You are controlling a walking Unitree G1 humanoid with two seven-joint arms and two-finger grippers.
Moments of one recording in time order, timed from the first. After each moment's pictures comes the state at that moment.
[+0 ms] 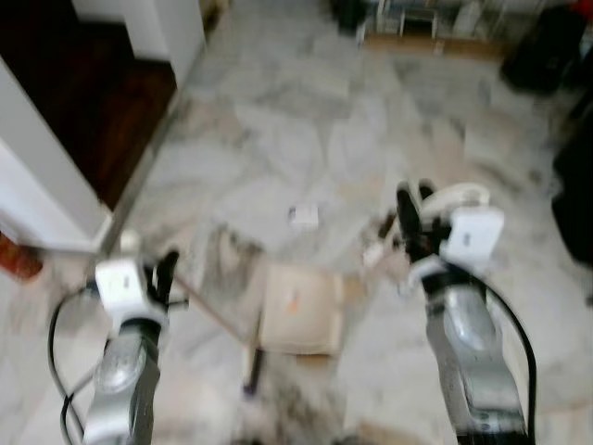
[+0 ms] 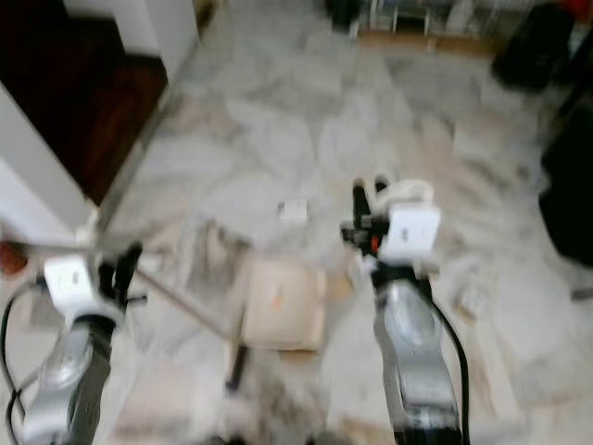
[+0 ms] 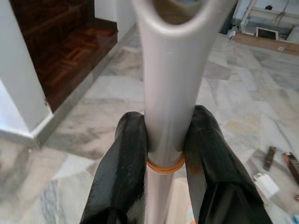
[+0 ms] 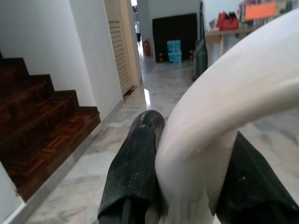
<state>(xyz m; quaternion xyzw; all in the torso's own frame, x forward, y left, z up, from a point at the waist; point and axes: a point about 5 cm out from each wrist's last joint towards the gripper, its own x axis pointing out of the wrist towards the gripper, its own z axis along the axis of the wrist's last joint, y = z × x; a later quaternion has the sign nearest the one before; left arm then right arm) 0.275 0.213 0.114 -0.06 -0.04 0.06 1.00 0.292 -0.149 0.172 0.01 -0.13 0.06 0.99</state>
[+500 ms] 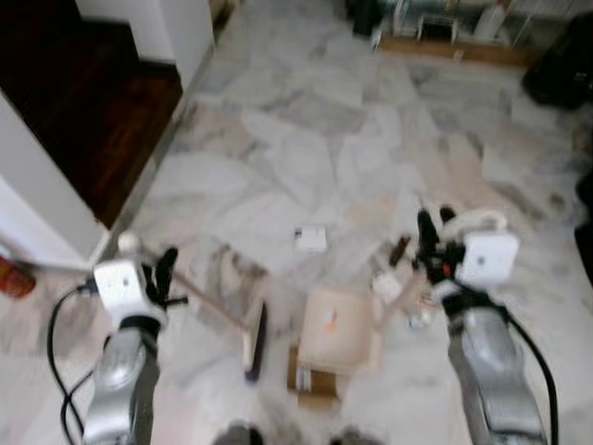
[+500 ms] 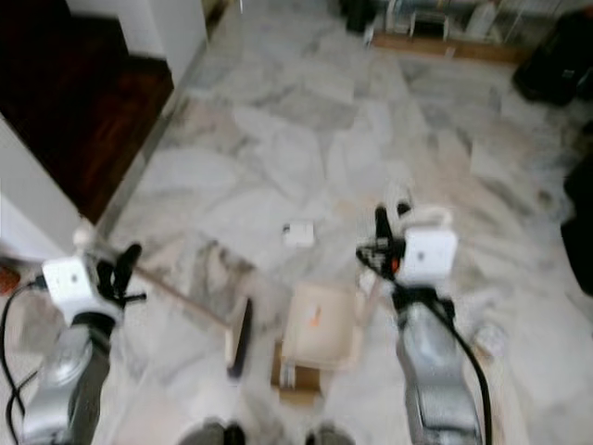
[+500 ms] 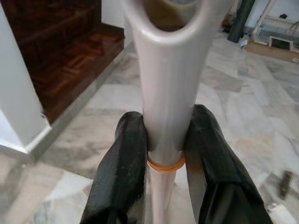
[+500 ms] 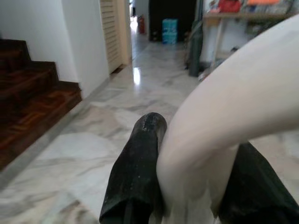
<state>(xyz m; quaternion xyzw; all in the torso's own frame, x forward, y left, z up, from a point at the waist) 0.277 0.211 0.117 -0.05 -0.05 0.06 1.00 0.275 -0.177 0.144 -0.03 -0.08 0.01 1.00</state>
